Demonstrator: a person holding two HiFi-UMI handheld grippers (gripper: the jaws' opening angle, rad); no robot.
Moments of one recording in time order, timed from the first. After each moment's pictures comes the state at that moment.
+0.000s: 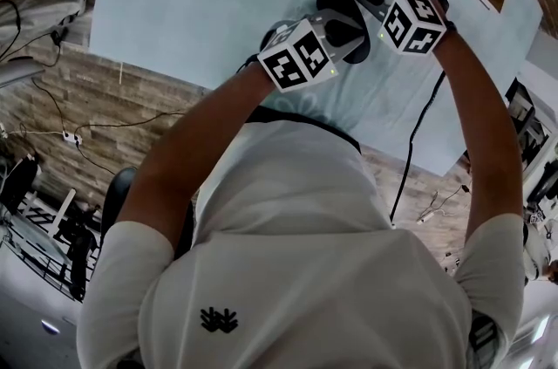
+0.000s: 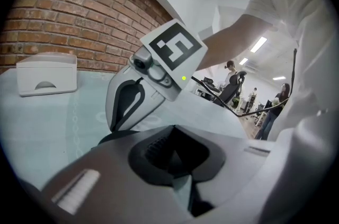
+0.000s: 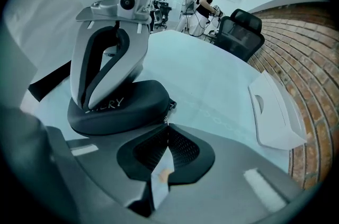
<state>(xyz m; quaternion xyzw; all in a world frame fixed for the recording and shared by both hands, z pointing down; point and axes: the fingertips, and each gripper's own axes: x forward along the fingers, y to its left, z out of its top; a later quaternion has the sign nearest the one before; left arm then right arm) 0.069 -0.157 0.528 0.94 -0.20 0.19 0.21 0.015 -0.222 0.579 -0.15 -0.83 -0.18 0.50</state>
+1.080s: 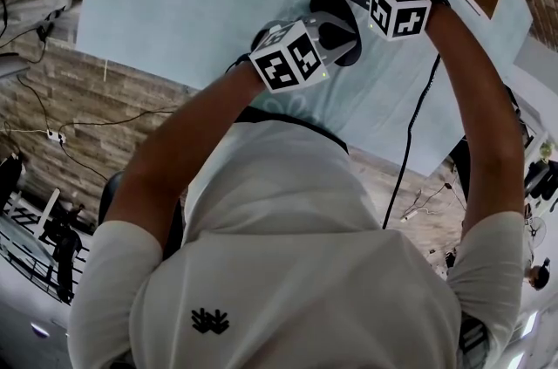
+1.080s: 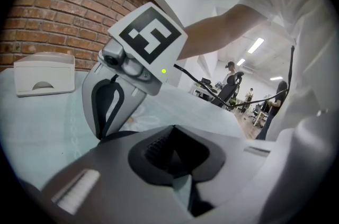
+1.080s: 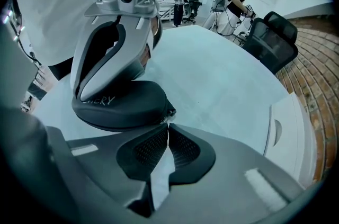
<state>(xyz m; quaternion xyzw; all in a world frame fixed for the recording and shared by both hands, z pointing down) 0.067 -0.155 0.527 0.94 -0.19 0.18 0.20 -0.007 -0.222 0.585 -0.28 -0.77 -0.24 0.52</state>
